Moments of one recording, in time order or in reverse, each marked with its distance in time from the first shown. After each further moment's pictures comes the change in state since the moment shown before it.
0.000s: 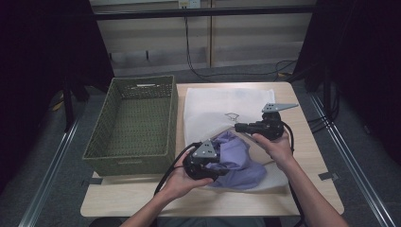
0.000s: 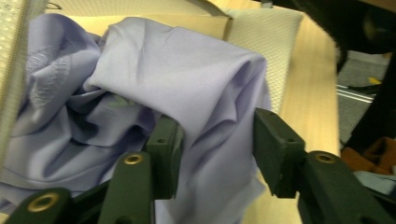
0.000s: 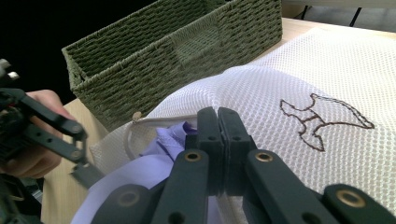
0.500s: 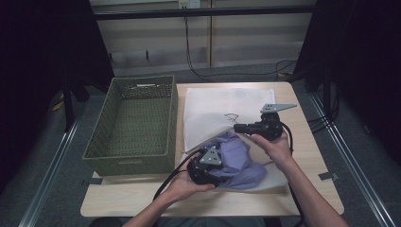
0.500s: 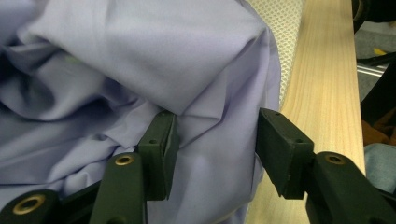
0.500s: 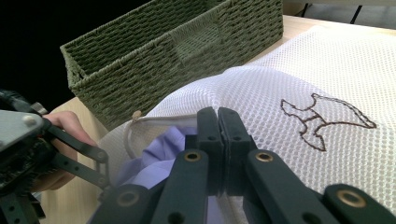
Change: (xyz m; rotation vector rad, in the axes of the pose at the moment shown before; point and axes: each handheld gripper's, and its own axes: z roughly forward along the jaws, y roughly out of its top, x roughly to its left) left arm 0.004 -0.018 0.029 0.098 -0.005 0.017; right arm 0.001 -0.001 0.003 0.009 0.001 -0.003
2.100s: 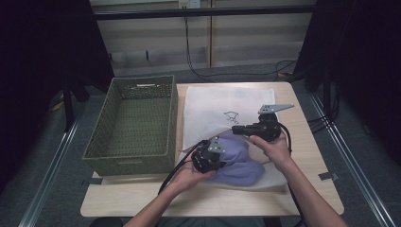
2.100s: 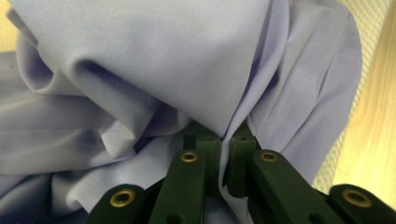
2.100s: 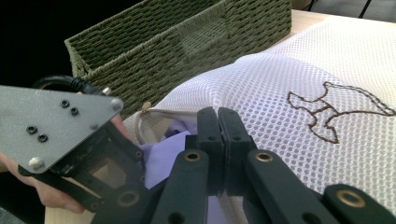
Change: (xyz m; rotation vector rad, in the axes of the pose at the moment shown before) left arm 0.030 0.015 0.019 0.078 0.102 -0.069; right arm 0.005 0.000 0.004 0.022 0.016 -0.004
